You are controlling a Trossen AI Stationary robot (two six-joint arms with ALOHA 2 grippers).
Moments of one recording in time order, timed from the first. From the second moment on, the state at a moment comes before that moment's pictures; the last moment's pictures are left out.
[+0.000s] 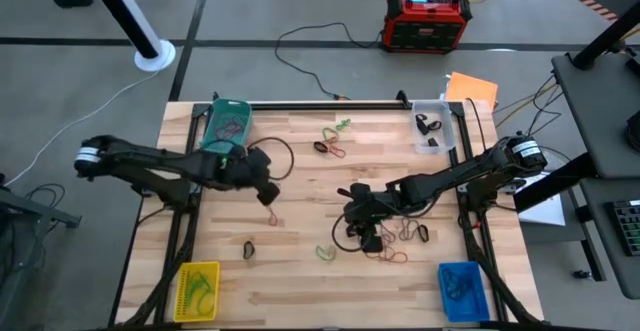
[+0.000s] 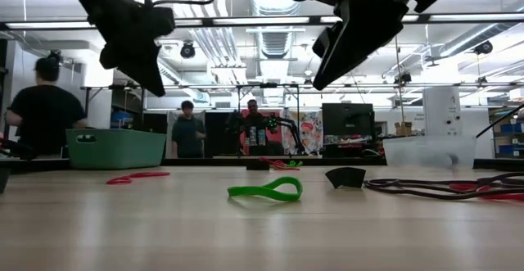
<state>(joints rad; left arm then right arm) -0.06 1.20 0.84 -0.72 -0.47 -0.66 0.23 1.61 1.07 -0.35 -0.02 0.11</state>
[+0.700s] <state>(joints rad) -0.08 1.51 0.84 -0.69 -0.30 -0.88 0.16 1.61 1.06 -0.31 -0.02 0.07</state>
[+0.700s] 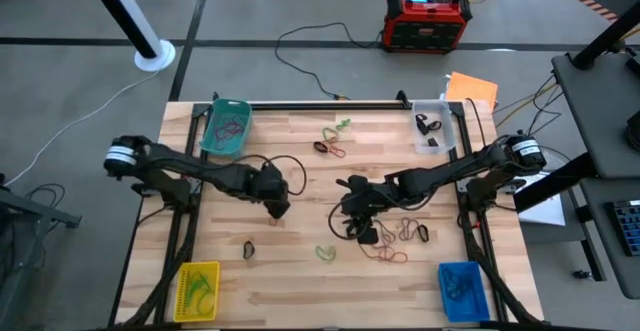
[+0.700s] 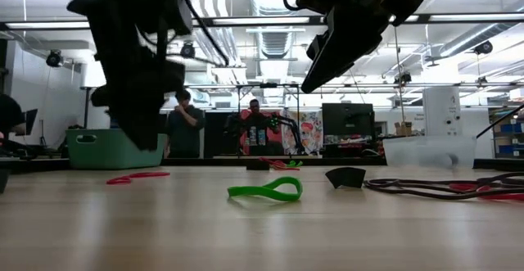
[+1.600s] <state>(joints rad) -0.09 1.67 0.77 -0.57 -0.29 -0.90 0.16 1.61 1.00 -0.22 -0.02 0.12</state>
